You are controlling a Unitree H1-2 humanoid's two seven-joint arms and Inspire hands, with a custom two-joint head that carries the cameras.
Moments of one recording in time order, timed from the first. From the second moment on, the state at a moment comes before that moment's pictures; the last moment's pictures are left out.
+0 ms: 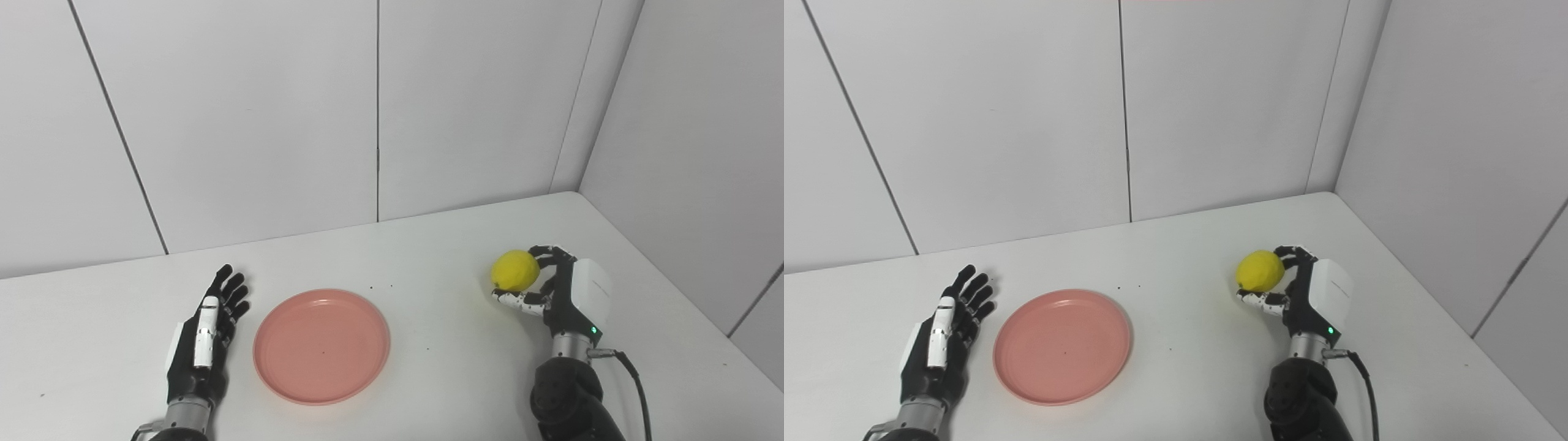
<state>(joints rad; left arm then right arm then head) -0.37 -0.02 0.01 0.35 -0.16 -0.09 -0.14 -0.26 -0.20 -0.07 0.14 -0.56 0.25 -0.56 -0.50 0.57</state>
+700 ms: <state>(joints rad) -0.37 -0.02 0.01 0.35 -0.15 -0.09 -0.14 -0.29 -0.14 0.02 0.07 -0.52 0.20 -0.51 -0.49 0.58</state>
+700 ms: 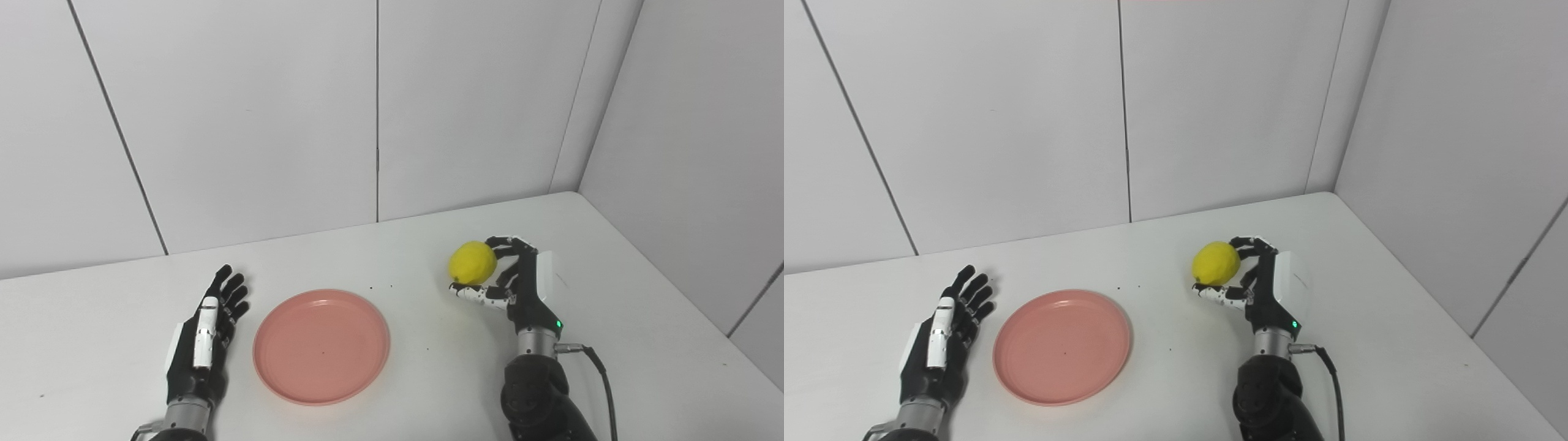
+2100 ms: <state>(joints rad) -0.33 -0.06 -0.05 0.28 -0.03 -0.05 -0.05 -0.33 -0.09 0.24 0.07 -0.58 0.09 -0.31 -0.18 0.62</state>
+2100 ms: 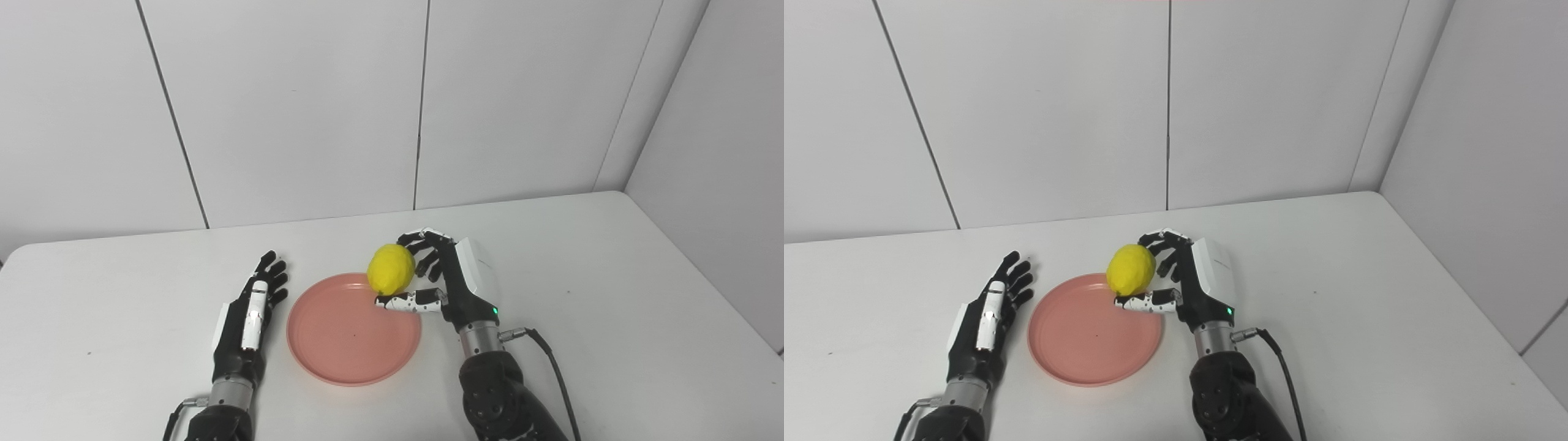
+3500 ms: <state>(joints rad) -0.33 -0.08 -0.07 0.29 0.00 -0.06 -0.01 -0.32 -0.14 0.33 0.18 -0.66 -0.09 -0.18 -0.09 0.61</state>
